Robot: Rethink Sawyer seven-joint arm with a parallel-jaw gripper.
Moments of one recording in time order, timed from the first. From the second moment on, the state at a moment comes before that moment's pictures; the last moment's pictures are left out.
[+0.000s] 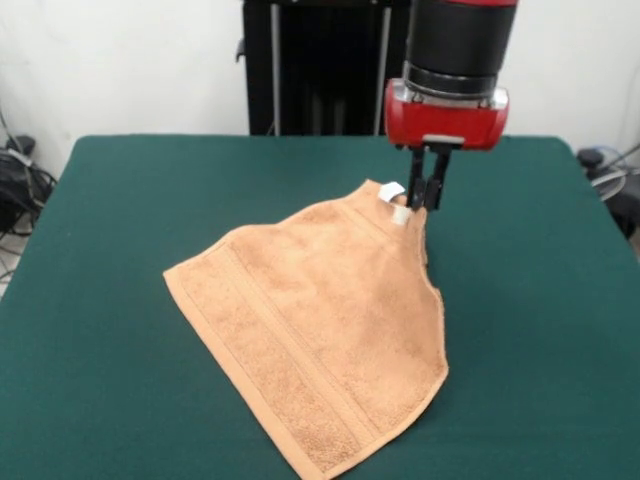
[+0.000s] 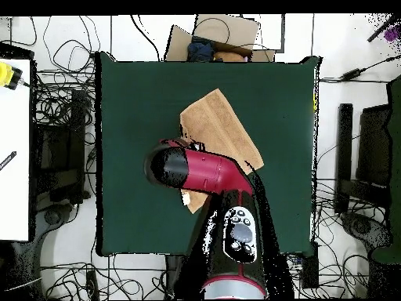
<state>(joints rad) -0.08 -0.68 -0.07 1.74 0.09 0.36 1.57</state>
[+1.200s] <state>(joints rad) 0.09 -0.52 -0.09 1.79 0.20 -0.01 1.61</state>
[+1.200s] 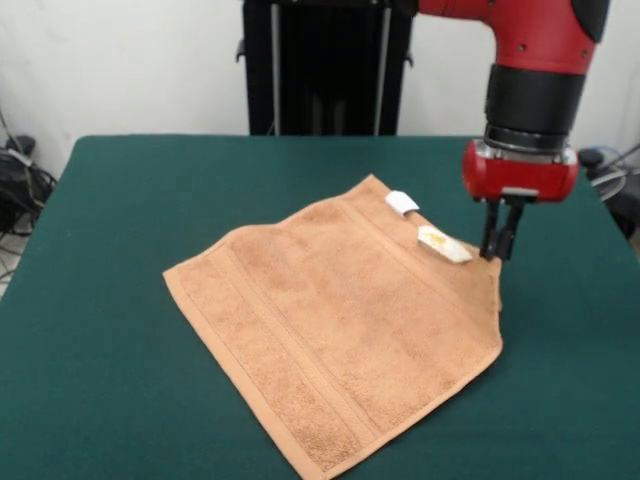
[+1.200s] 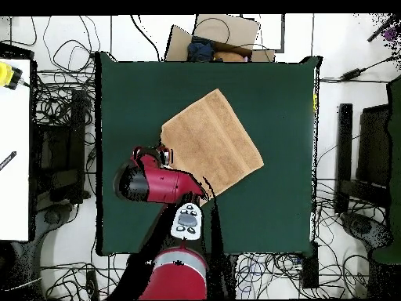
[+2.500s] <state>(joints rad) -0.03 -0.61 -0.08 1.85 0.21 0.11 1.61</state>
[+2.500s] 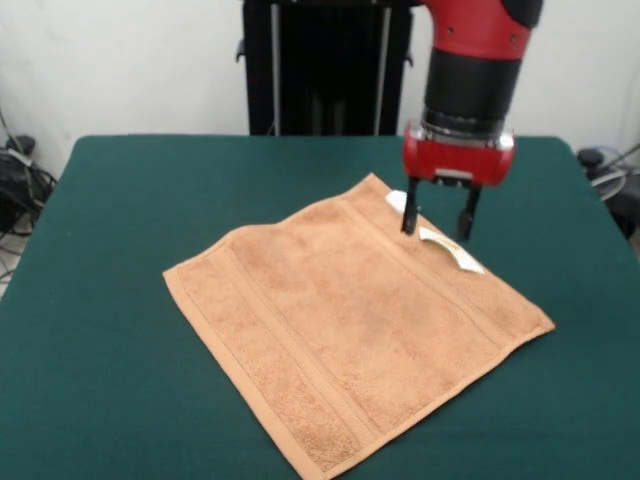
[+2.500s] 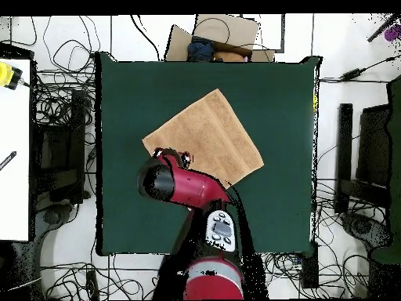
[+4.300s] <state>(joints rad) -0.23 -0.85 -0.07 1.76 0.07 0.60 1.61</state>
